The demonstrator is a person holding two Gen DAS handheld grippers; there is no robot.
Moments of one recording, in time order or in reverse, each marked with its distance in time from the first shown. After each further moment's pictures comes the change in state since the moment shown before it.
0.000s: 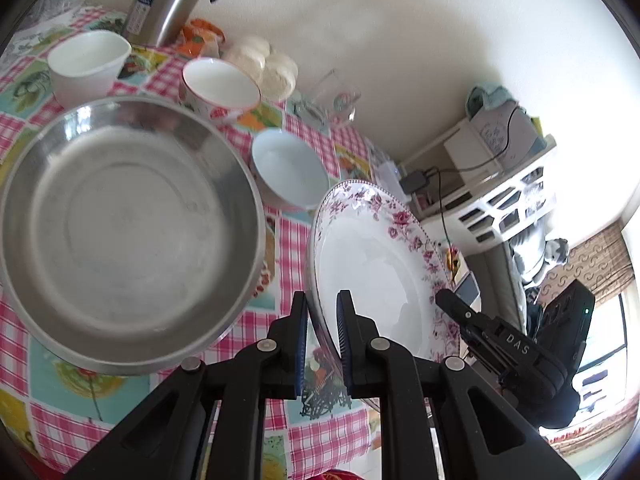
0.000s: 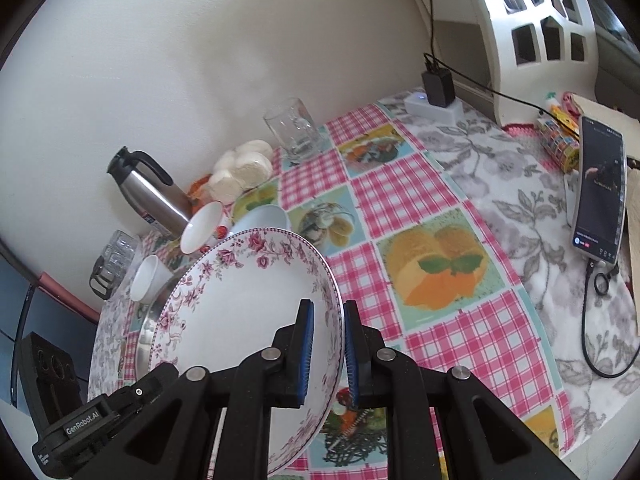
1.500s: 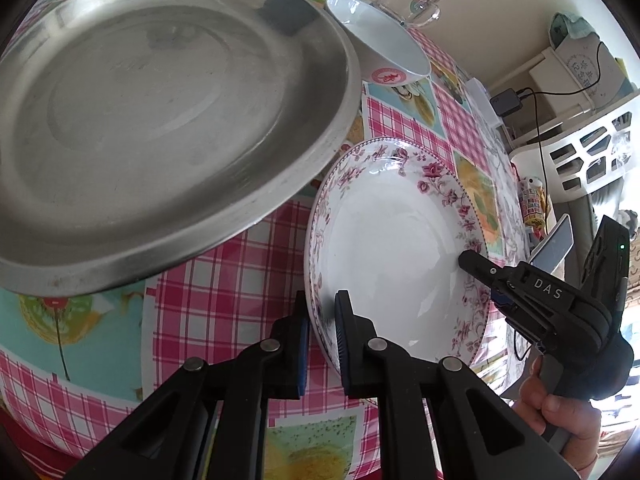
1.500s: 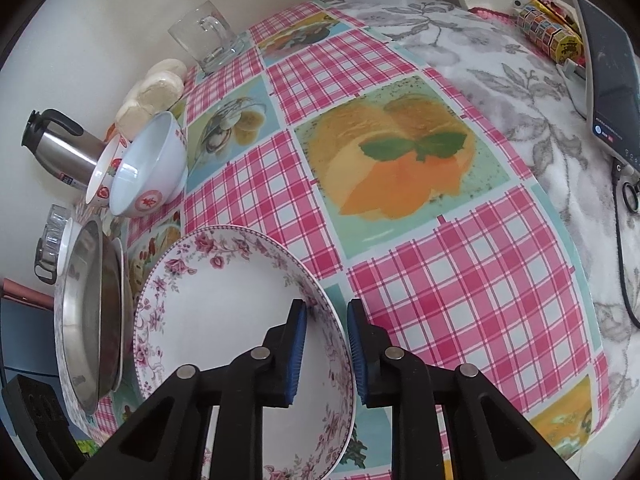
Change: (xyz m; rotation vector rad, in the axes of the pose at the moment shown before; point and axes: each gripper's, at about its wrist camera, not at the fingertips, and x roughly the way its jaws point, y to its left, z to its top) left arm 0.086 0.028 -0.059 -0.027 0.241 0.279; right arm 0.095 -0.058 -0.042 0.110 0.279 -0.163
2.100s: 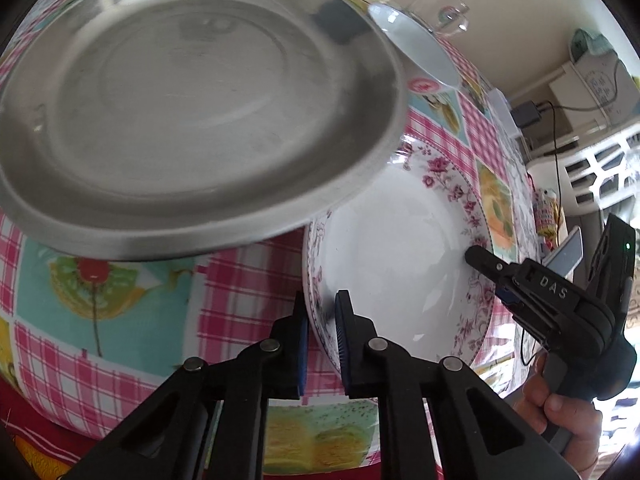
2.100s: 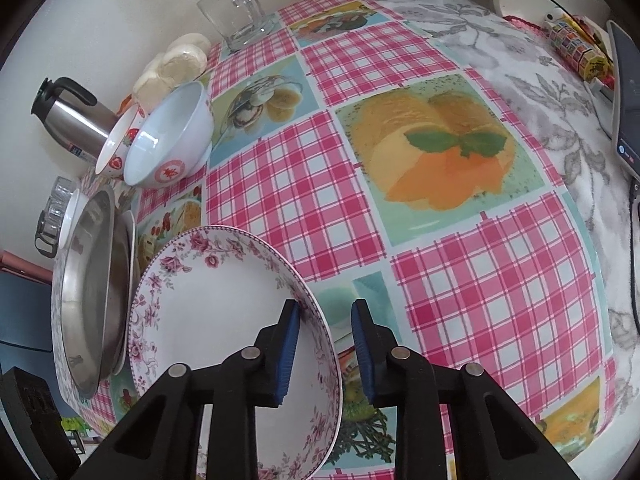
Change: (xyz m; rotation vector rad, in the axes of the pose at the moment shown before) left arm -0.017 0.023 -0.011 -0.057 0.007 0.038; right arm 0.008 0.024 -0.003 -0.074 0.034 -0.001
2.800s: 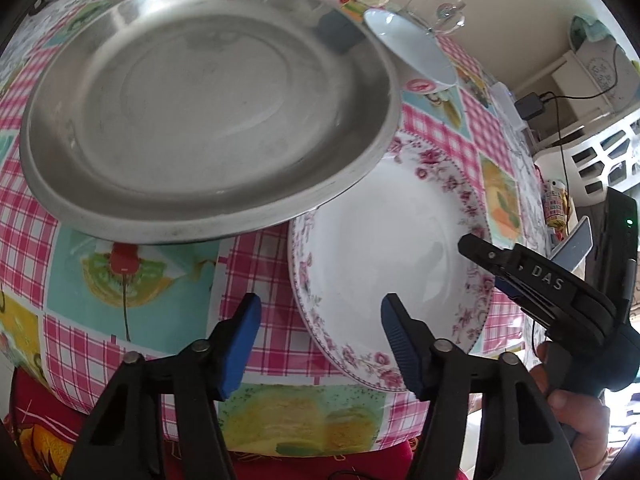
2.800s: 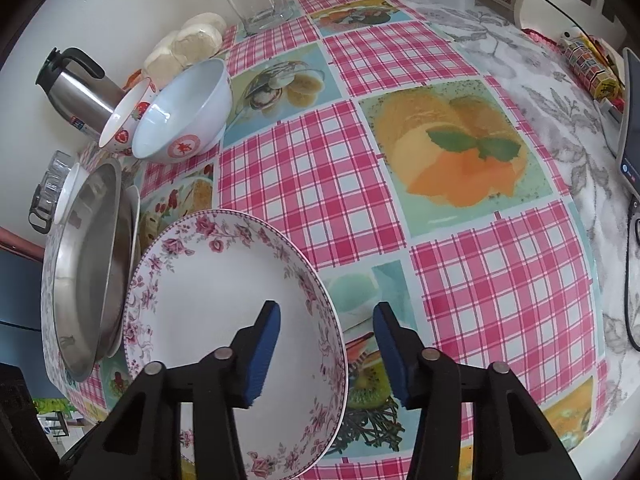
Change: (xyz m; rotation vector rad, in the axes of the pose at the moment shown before) left arm -0.008 -0.006 -0.003 0.012 -0.001 0.074; right arm -0.001 0.017 -0.004 -0.080 0.036 -0.034
